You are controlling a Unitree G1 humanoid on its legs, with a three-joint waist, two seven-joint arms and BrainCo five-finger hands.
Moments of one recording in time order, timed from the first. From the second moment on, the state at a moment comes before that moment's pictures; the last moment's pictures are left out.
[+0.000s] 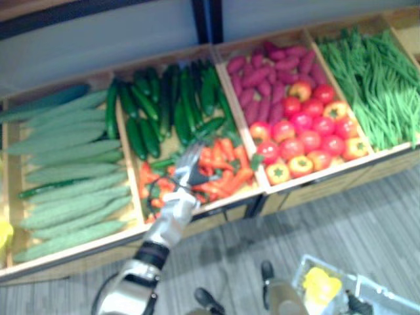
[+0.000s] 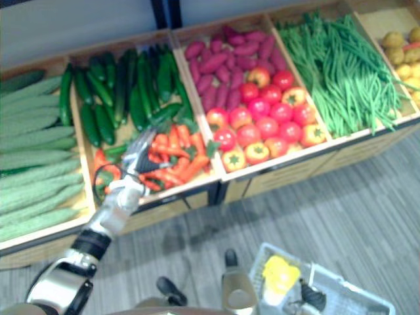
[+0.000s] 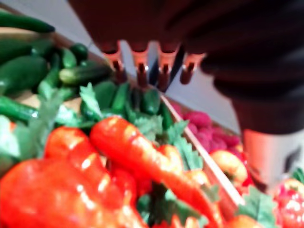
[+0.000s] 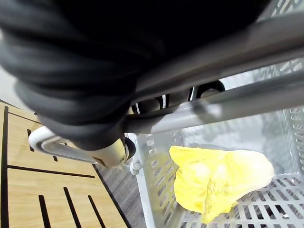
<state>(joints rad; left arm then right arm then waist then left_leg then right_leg) -0.45 0.29 -0.24 0.52 0.74 -0.10 0.38 0.20 -0.04 -0.44 0.69 0.19 -0.10 -0.25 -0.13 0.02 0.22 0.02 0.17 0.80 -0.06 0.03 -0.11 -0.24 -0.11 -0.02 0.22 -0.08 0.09</state>
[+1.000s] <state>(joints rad) -0.49 0.48 -0.17 0.19 0.85 -0.03 0.35 0.15 -0.11 -0.35 0.47 0.20 -0.14 -0.25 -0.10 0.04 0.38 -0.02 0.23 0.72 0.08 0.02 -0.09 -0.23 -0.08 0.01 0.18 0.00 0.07</state>
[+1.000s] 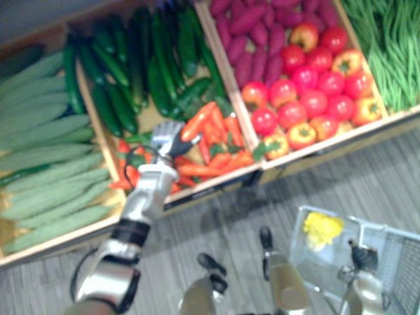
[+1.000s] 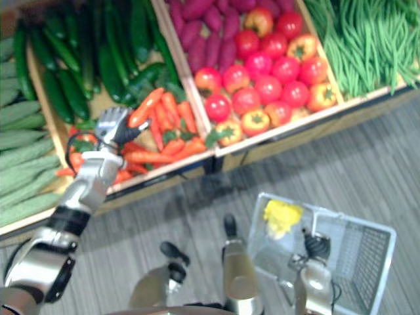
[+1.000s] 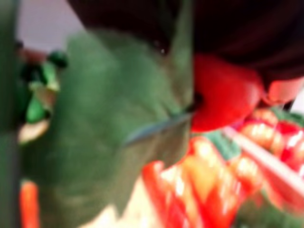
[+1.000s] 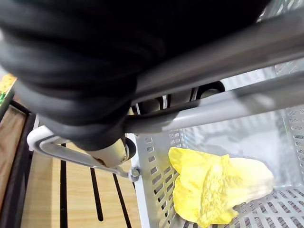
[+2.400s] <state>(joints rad) 0.03 0.07 -0.43 0.42 0.67 -0.21 0.24 -0.02 -0.10 0.31 0.27 0.09 -0.07 -0.13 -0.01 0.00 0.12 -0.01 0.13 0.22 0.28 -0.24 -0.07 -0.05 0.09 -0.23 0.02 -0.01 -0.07</state>
